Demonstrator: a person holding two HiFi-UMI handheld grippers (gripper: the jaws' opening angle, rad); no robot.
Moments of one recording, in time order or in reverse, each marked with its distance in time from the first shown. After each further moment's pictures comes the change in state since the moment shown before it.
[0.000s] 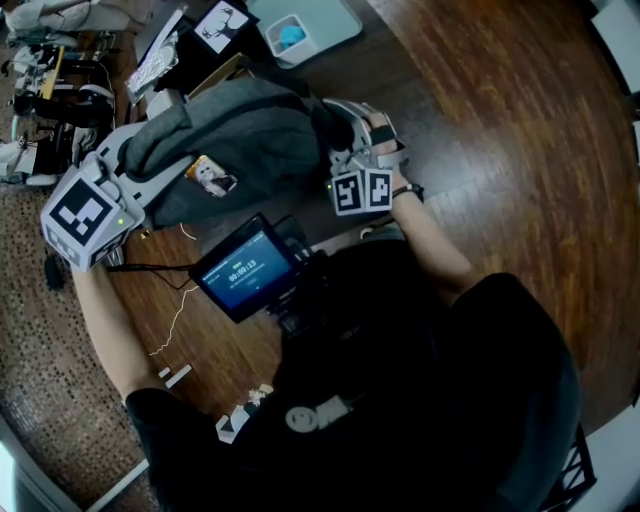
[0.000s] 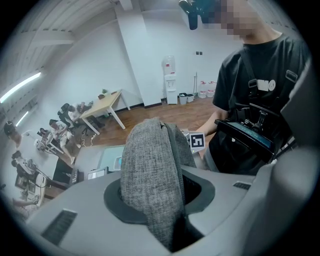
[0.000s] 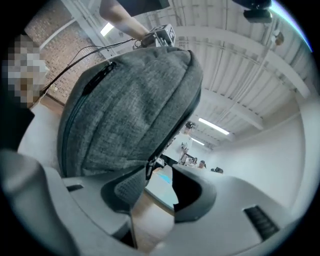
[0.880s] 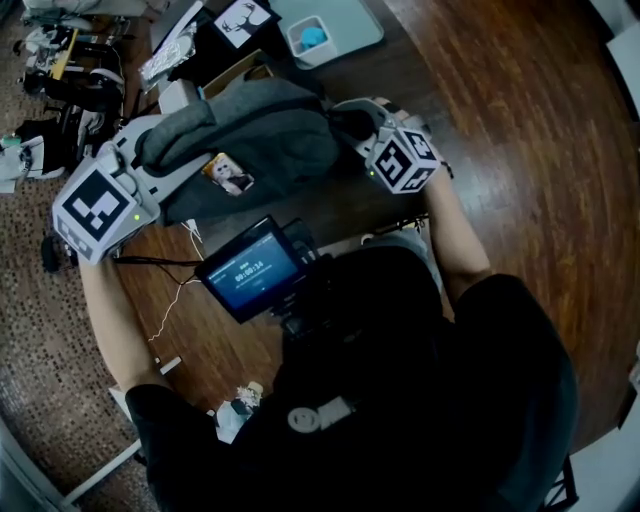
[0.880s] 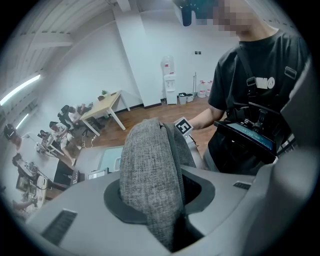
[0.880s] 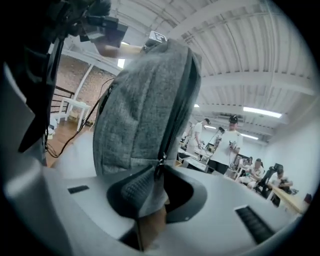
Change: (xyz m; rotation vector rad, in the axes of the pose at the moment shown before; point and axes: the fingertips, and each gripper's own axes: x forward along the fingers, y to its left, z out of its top) left arm 0.004 -0.006 0.010 0.013 -0.031 0.012; right arm 0.003 0.017 -0.006 0.101 -0.109 0.597
